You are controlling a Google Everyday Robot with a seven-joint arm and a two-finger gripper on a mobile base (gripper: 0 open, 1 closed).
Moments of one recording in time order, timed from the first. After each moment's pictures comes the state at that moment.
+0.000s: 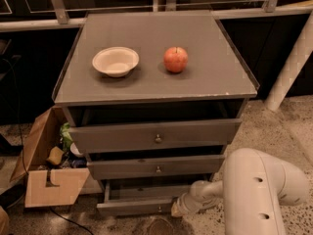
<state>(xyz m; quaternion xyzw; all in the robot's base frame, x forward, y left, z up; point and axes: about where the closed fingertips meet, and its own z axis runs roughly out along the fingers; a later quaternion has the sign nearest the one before) 0.491 -0.115 0.163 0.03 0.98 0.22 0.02</state>
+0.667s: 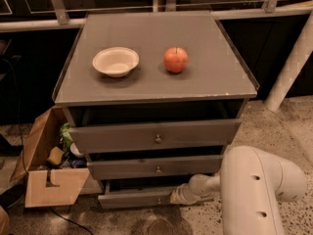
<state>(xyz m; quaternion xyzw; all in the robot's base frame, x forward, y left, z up) 0.543 -0.115 0.175 0.05 0.97 0.22 0.07</state>
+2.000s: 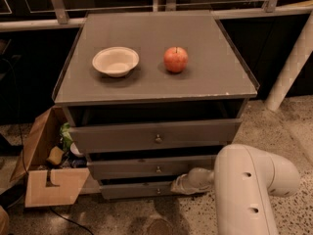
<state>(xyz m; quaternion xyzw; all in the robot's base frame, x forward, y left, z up) 0.600 -0.120 0.183 0.08 0.97 0.21 0.12</state>
